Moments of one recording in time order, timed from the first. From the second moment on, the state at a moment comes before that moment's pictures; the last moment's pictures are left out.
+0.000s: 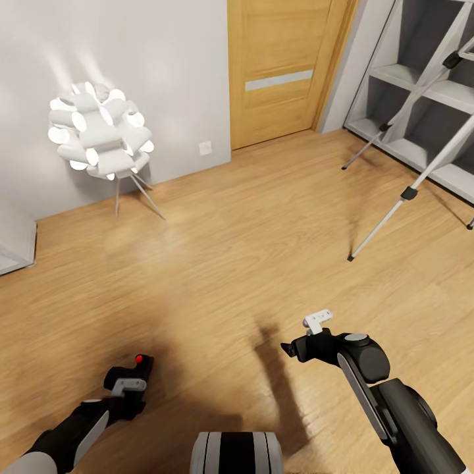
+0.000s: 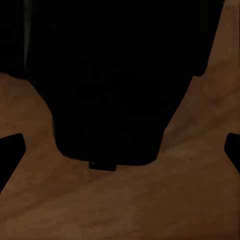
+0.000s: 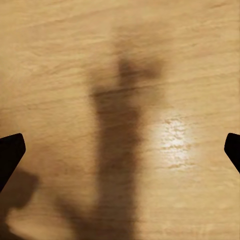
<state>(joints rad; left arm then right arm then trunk) -0.53 0.25 -0.28 -0.49 0.31 0.32 -0.08 -0.42 -0.16 0.24 -1.61 -0.05 1.04 0.23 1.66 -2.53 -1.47</state>
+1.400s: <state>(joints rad) -0.53 0.26 -0.28 -0.49 0.32 0.26 -0.08 -0.42 -0.16 0.24 -1.61 -0.05 1.04 0.23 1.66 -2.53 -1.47</state>
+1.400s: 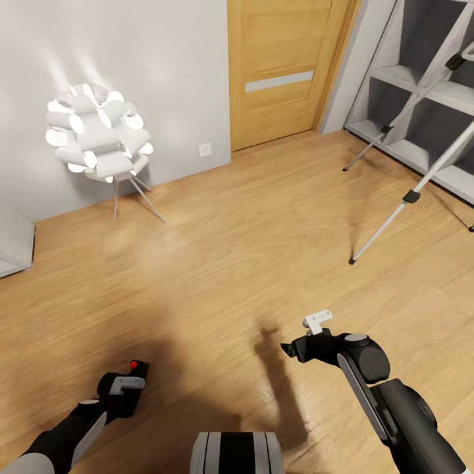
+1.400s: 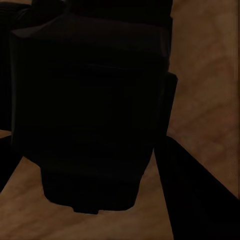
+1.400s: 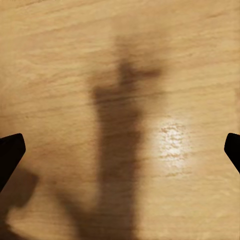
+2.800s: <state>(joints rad) -0.52 0.27 -0.28 -0.54 0.31 0.25 -0.17 -0.42 -0.16 0.24 -1.61 -0.05 1.04 0.23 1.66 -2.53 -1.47</state>
